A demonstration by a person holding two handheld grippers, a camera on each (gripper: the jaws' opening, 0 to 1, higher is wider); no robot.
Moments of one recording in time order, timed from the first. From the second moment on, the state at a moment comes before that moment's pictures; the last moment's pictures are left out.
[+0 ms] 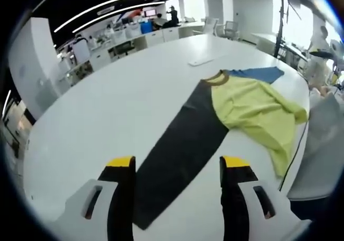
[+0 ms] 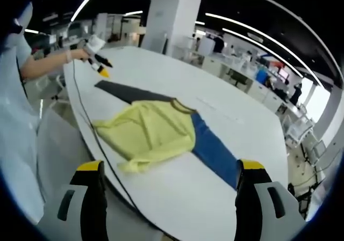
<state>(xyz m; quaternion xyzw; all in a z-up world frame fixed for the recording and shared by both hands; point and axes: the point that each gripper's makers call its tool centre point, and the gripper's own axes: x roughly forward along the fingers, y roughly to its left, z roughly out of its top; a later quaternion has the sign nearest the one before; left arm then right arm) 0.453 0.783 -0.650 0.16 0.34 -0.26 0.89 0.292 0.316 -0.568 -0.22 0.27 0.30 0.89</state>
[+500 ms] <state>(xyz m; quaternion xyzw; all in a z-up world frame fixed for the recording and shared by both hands) 0.436 0.759 -0.633 0.16 0.32 -0.28 0.89 0.295 0.315 -0.572 -0.21 0.27 0.31 0.89</state>
